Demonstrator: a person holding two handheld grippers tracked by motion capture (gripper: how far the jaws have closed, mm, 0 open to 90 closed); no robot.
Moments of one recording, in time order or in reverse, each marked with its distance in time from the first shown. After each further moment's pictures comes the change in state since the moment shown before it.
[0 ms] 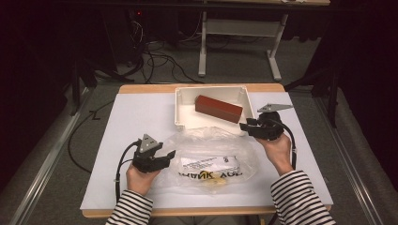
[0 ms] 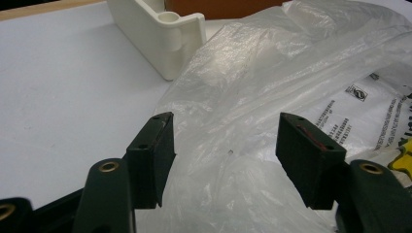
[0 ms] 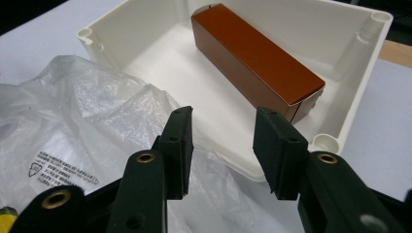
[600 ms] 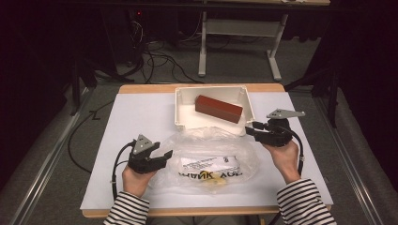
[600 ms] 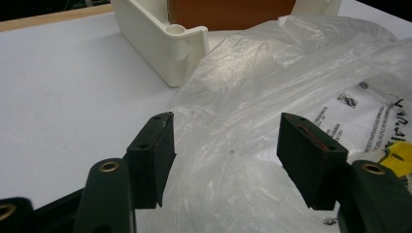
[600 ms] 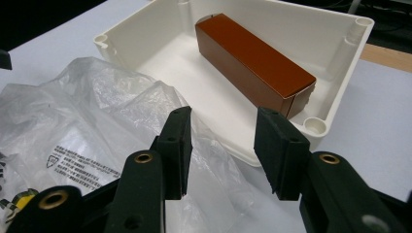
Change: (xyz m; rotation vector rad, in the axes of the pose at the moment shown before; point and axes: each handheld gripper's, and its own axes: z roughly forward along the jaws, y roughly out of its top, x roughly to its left) left arm 0.004 -0.001 -0.013 -0.044 -0.010 -0.009; right arm 0.002 -0.016 -0.024 -0.061 0.009 0.012
